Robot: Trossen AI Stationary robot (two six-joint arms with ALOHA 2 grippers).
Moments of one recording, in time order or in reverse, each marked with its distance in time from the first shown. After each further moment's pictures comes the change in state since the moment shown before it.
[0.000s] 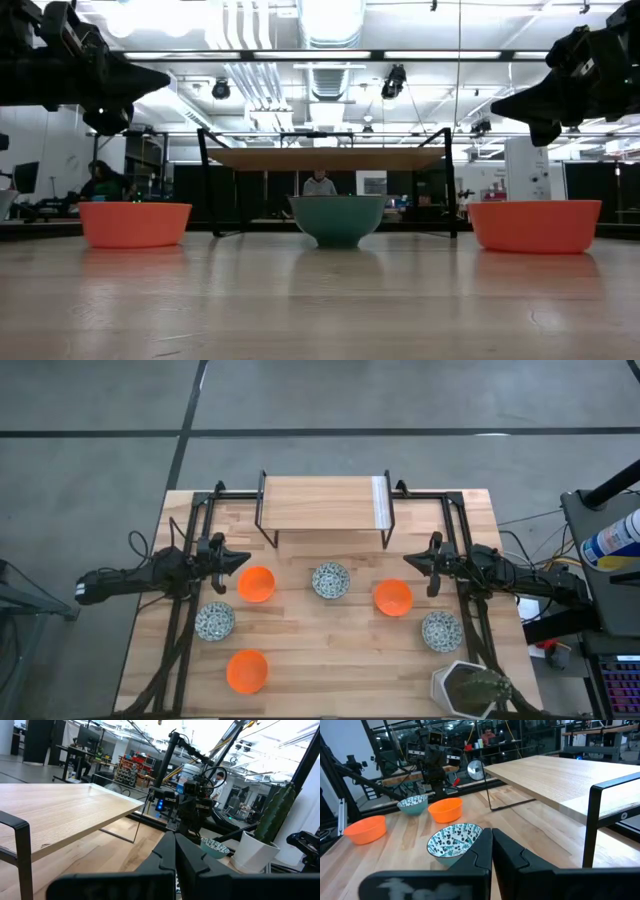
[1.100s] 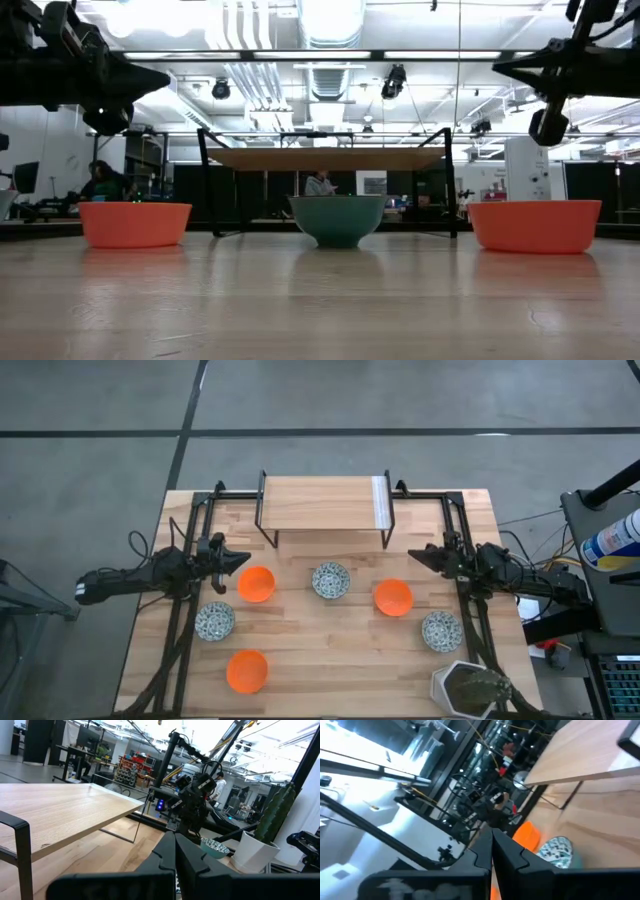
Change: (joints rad) left arm 0.000 0.000 0.000 0.000 0.000 0.000; right arm 0.000 -0.001 0.001 0.200 -0.020 0.826
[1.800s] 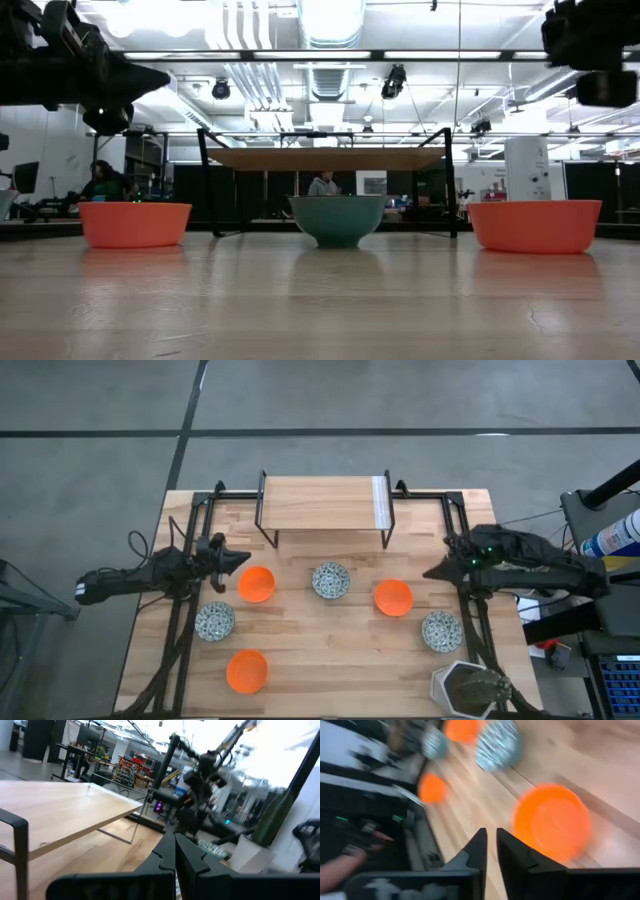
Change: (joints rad) left arm 0.000 0.000 0.000 0.017 -0.005 -0.053; right arm 0.003 0.368 0.635 -1.036 -0.302 -0.037
